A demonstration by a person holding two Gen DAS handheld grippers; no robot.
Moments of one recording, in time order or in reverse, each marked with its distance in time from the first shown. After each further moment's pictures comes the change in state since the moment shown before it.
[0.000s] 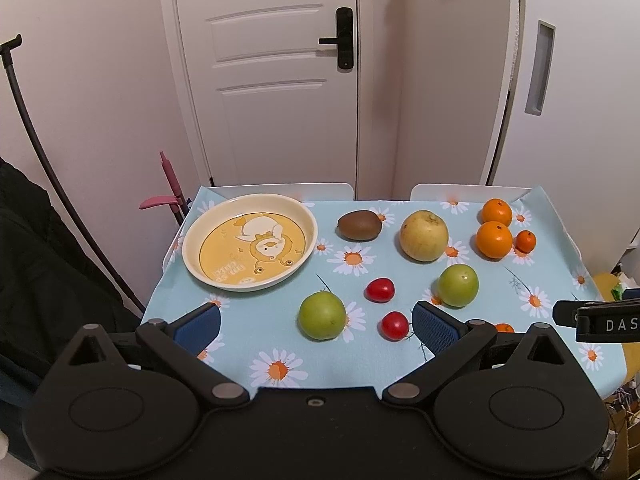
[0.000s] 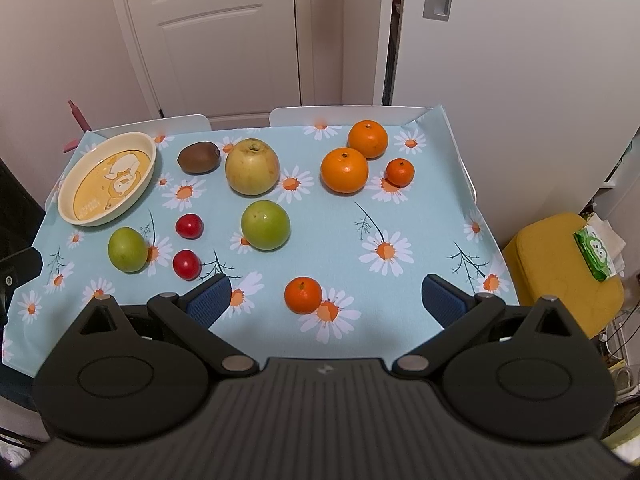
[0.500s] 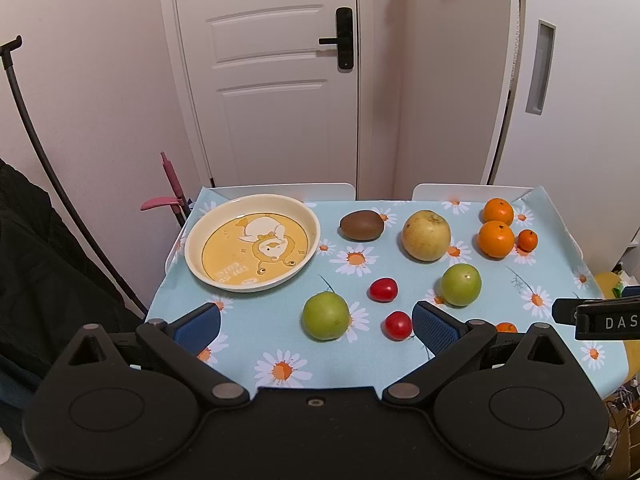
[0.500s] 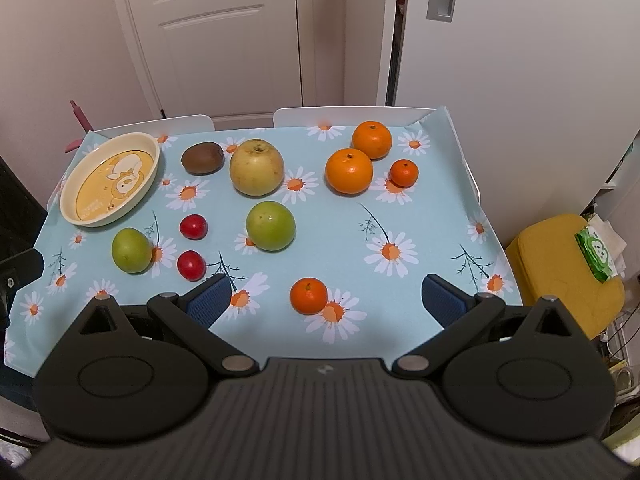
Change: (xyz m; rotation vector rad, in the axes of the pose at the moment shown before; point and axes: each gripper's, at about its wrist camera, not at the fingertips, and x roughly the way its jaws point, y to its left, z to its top) left arm 0.000 0.002 -0.001 0.002 -0.001 -0.001; right arm 0.001 0.002 -0.001 0.002 0.000 0.001
